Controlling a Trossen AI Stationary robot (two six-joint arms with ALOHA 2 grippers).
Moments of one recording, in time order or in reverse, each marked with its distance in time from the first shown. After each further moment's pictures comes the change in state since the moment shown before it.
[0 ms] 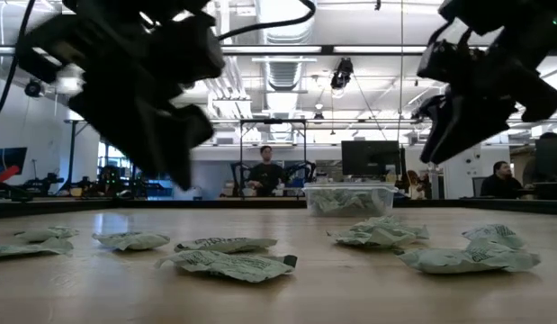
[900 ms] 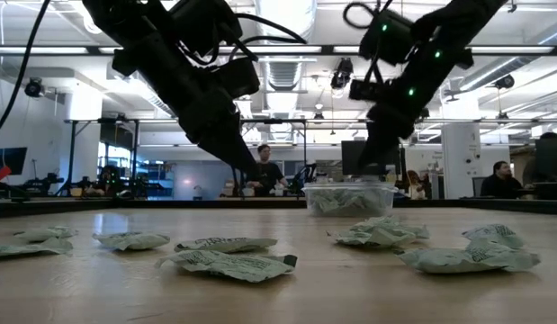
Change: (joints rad) left arm 0.224 0.014 -0.037 0.232 -0.326 0.097; right arm -0.377 0.313 0.248 0.070 0.010 -0.110
